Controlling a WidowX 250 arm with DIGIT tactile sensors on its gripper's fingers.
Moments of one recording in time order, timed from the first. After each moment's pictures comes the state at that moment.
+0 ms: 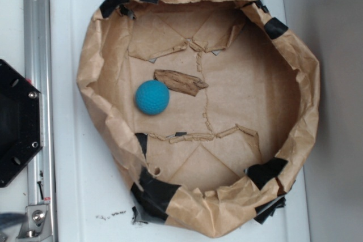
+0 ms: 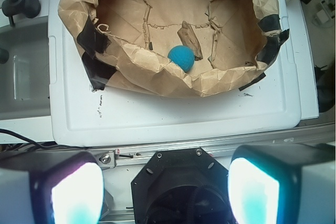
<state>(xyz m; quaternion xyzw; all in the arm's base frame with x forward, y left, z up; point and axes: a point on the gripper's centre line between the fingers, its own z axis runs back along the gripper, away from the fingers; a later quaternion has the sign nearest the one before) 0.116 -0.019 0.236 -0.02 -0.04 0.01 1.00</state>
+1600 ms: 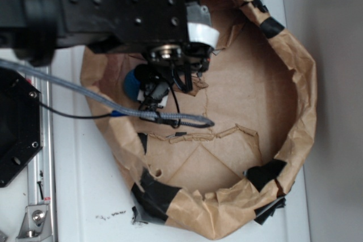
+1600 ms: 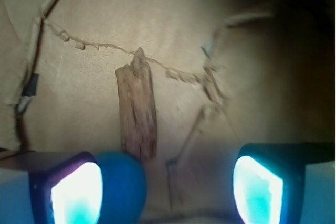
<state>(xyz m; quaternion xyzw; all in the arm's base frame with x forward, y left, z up) 0.237 0.051 0.056 0.04 0.00 -0.16 0.99</state>
